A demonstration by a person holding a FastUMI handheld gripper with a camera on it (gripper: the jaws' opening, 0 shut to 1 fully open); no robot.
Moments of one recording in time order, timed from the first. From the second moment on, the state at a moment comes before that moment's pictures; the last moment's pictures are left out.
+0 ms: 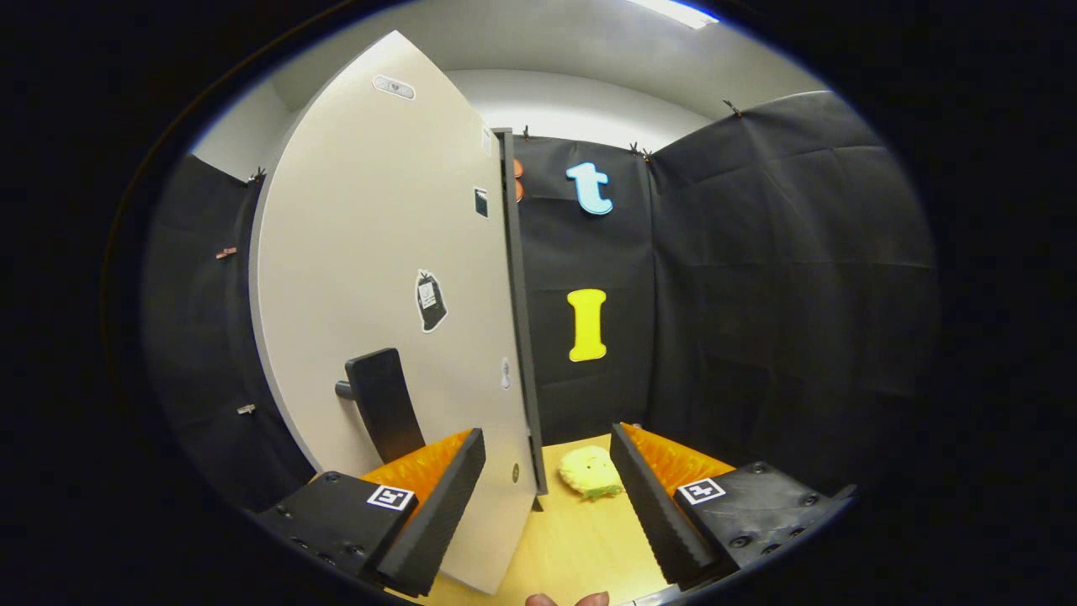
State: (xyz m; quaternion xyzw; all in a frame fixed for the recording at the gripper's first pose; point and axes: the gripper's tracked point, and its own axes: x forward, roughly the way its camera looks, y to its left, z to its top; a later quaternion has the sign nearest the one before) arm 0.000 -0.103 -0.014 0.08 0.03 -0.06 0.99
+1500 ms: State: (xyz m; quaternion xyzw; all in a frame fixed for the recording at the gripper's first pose) arm 0.036 0.055 0.002 0.07 0.01 0.05 1.00
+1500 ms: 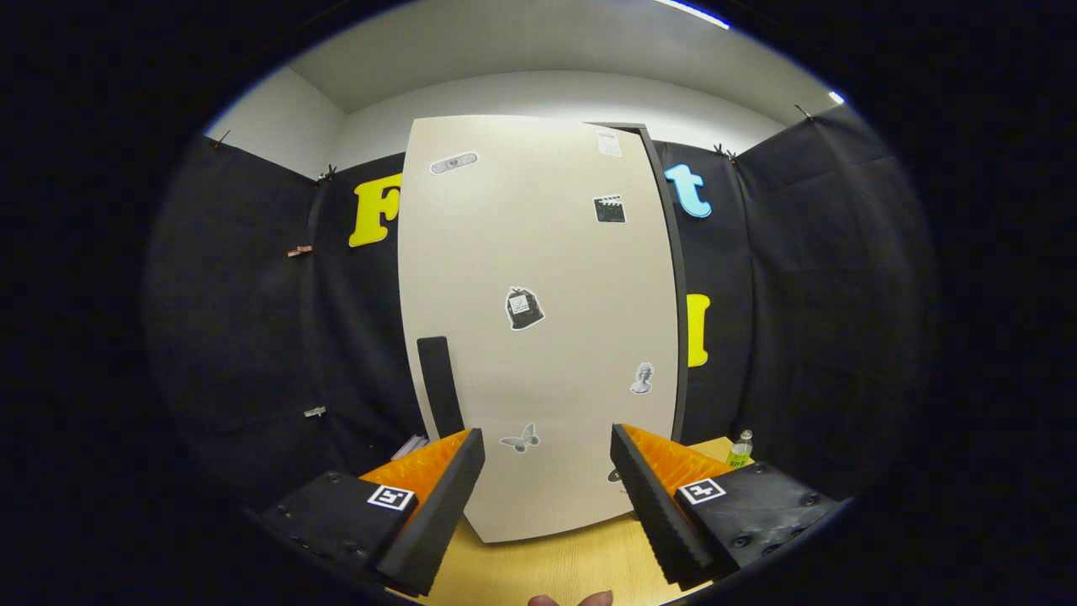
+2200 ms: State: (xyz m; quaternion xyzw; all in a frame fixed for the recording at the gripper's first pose) arm 0.035 0.064 0.005 0.07 0.01 0.06 1.00
